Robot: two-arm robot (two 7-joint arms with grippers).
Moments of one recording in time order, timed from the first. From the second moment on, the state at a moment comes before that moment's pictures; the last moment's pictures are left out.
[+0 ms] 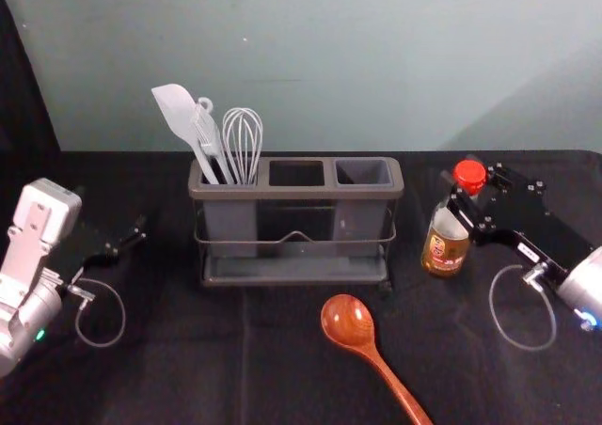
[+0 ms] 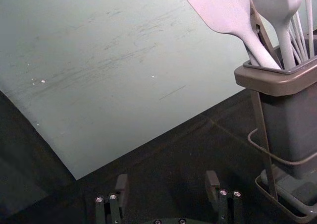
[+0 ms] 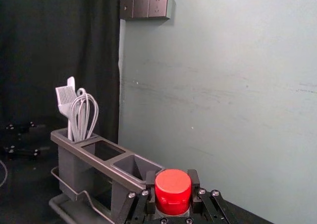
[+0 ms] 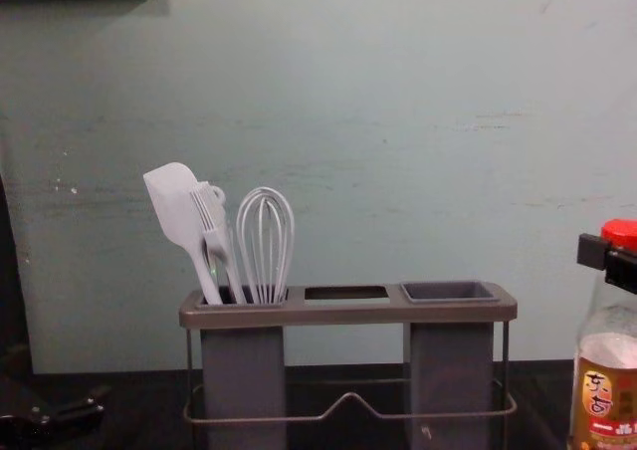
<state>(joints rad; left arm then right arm) -0.20 0.60 0.45 -1.41 -0.25 -0.12 0.03 0.05 0.49 -0.14 -1.66 0.37 -0.13 0.44</state>
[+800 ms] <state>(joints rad) -0.20 0.60 0.45 -1.41 -0.25 -0.12 0.03 0.17 0.42 -0.20 -1.49 0.33 -0.18 0.42</state>
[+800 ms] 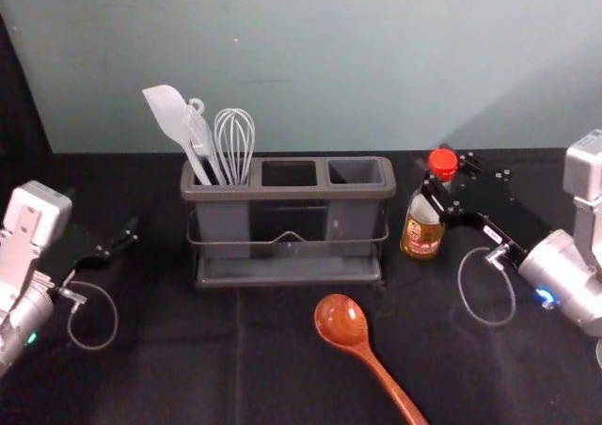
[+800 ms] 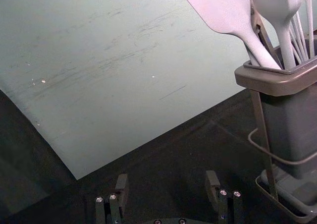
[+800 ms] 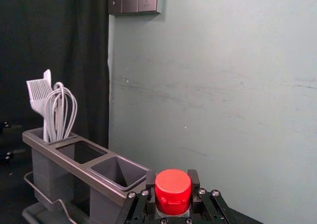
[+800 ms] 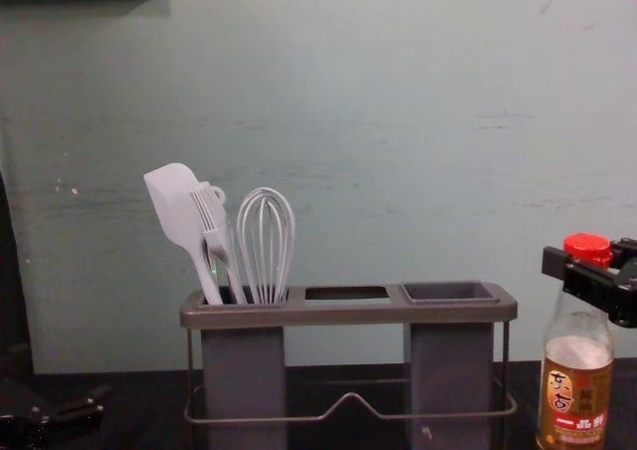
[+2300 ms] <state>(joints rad) -0.20 0.60 0.45 -1.41 -0.25 -0.12 0.03 0.24 0.35 -0.22 -1.32 0.37 -0.24 0.45</state>
